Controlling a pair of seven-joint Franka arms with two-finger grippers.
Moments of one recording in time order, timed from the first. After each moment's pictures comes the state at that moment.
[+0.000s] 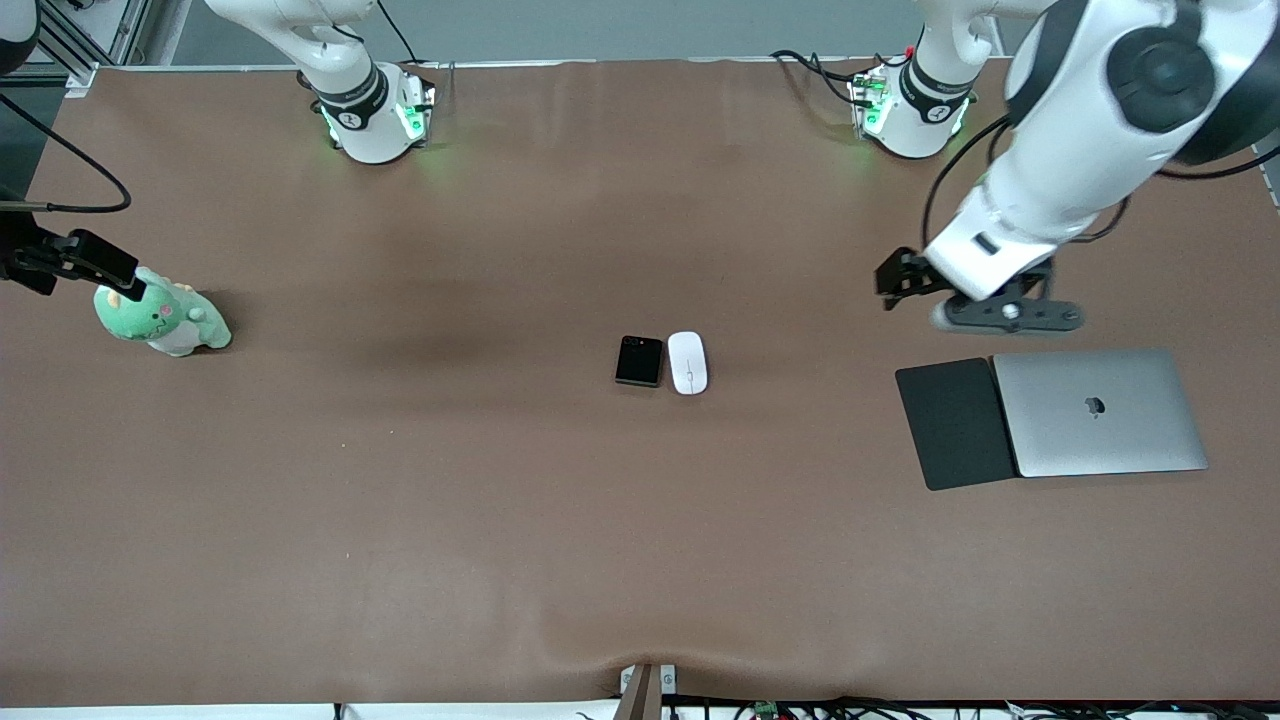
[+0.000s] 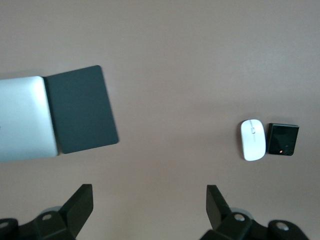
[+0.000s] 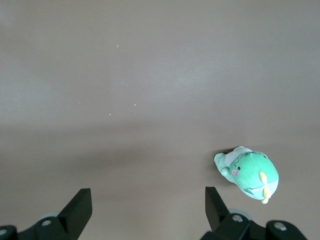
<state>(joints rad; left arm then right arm) -0.15 0.10 -0.25 -1.71 -0.01 1.81 -0.33 -0.03 0.03 -0.02 -1.55 -0.03 1.59 0.03</state>
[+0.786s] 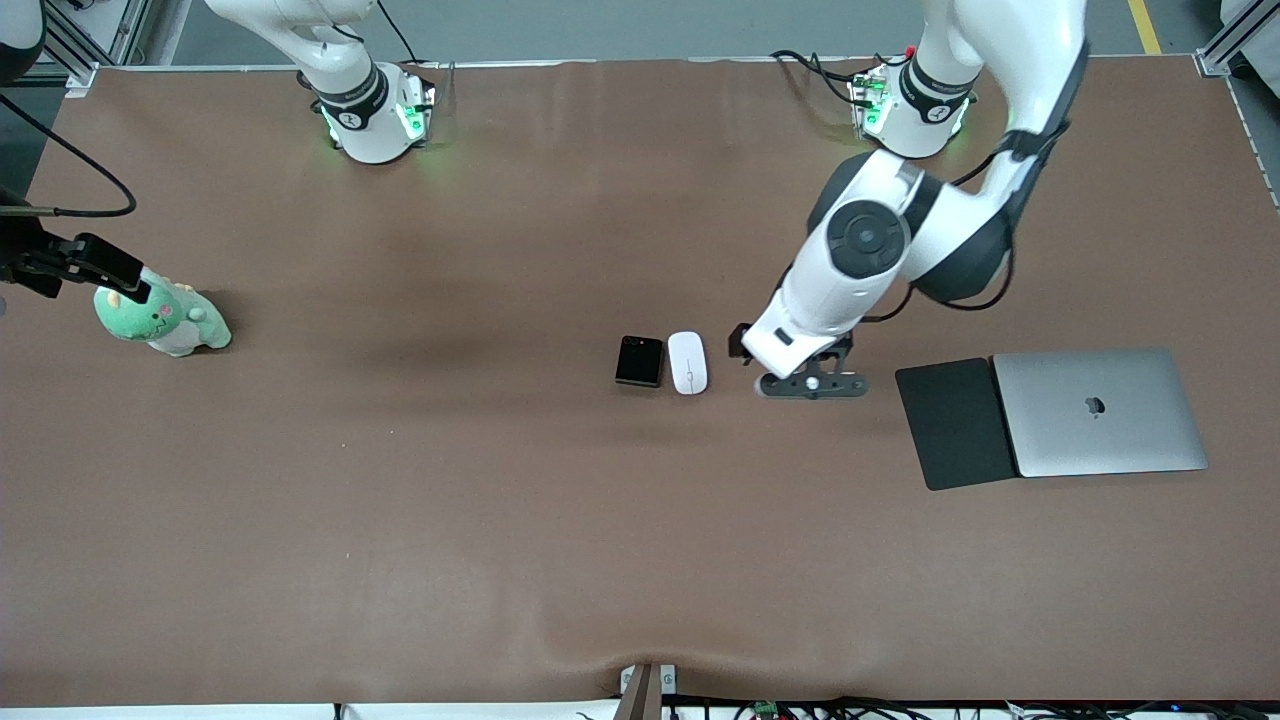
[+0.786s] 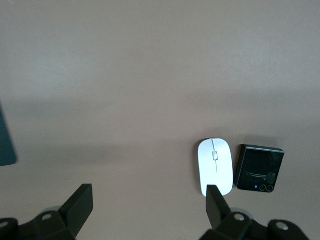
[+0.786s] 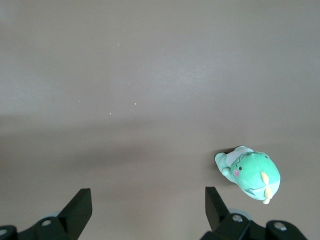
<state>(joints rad) -0.34 0.42 -0.27 -1.71 0.06 2.10 -0.60 -0.03 0.03 -0.01 -1.55 -0.03 1.59 0.03</state>
